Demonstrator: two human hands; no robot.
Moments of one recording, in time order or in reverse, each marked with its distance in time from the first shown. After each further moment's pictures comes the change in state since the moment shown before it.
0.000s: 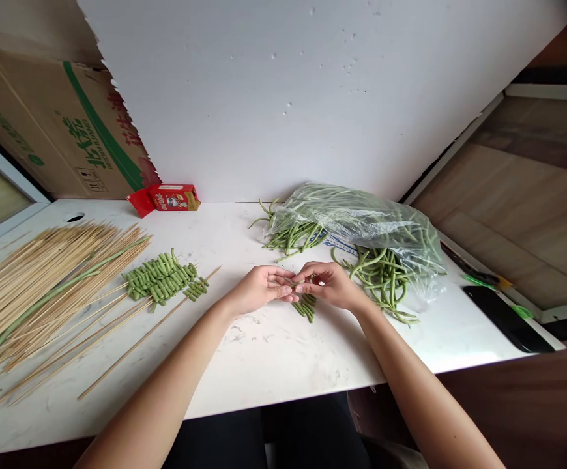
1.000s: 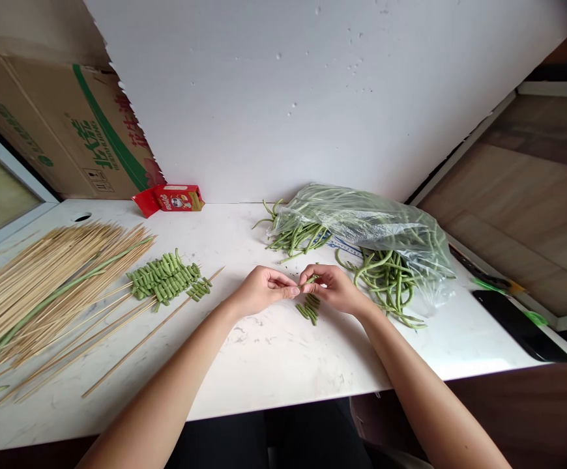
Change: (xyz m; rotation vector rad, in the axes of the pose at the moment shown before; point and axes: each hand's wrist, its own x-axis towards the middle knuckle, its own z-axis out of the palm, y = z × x) left_hand 0.000 -0.002 0.001 0.260 0.081 0.088; right_hand 0.001 -0.001 0.002 -0.094 -0.026 -0.009
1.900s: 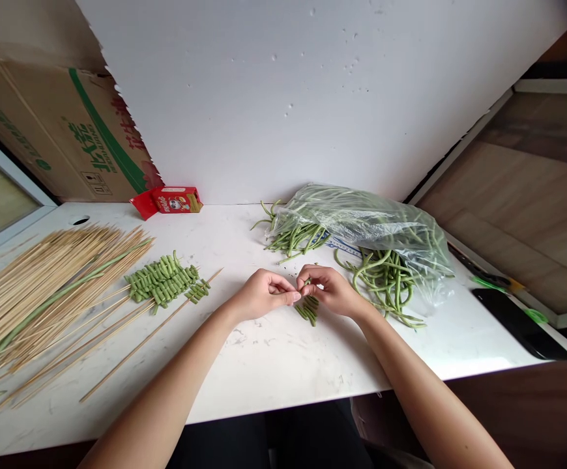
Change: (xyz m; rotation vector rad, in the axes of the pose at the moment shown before) left_hand -0.004 0.004 0.001 0.080 -0.071 0.018; right_hand 0.000 -0.012 0.003 -0.010 -0.032 -0.066
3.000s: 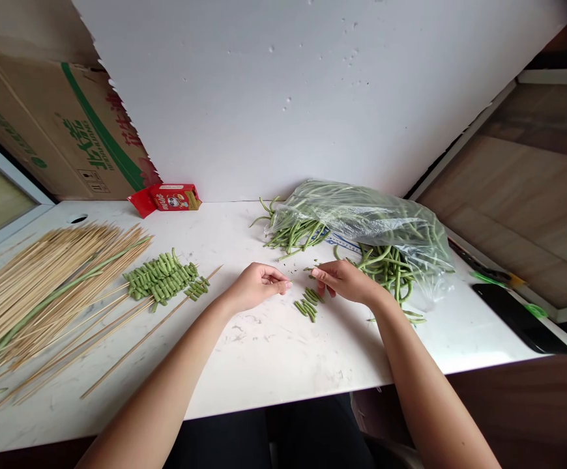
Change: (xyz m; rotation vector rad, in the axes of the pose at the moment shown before) left_hand 0.004 -0.005 -0.014 0.071 0.078 -0.007; right_hand -0.013 0.019 -0.039 -0.222 -0.099 0.312
